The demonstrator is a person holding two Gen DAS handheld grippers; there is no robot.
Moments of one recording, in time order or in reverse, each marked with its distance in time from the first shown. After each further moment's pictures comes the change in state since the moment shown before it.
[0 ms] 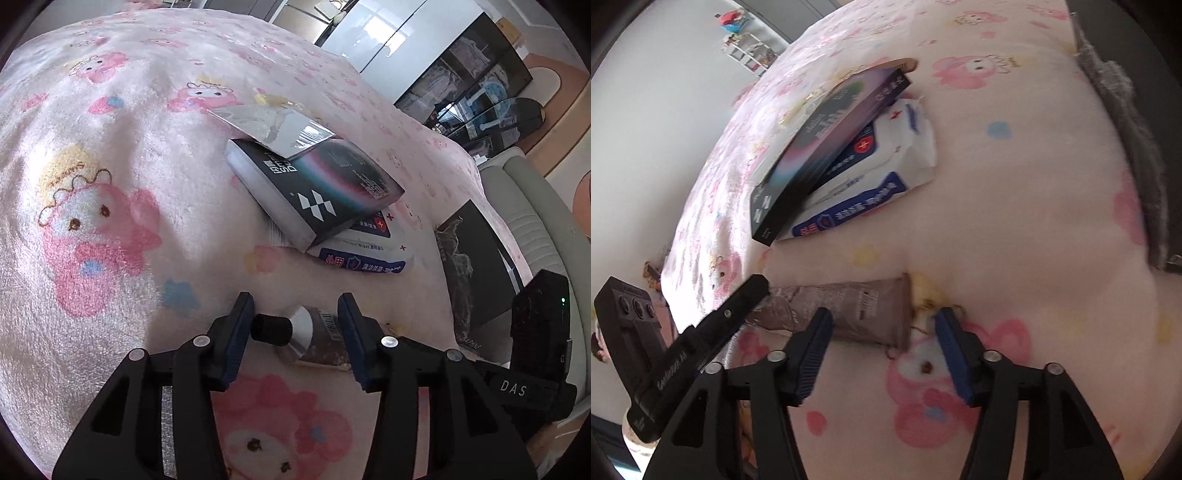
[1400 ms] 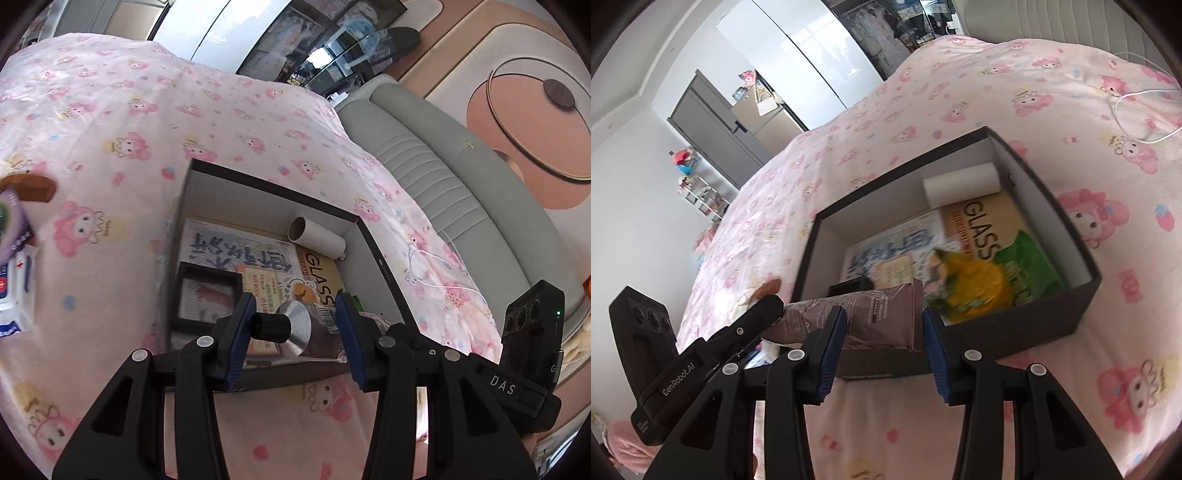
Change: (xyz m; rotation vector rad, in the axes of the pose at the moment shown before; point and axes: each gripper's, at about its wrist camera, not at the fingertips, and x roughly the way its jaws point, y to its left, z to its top) left arm 0.058 -0.347 -0.006 0.309 0.124 -0.379; right arm -0.296 -0.190 0.006 0.262 -0.481 -0.175
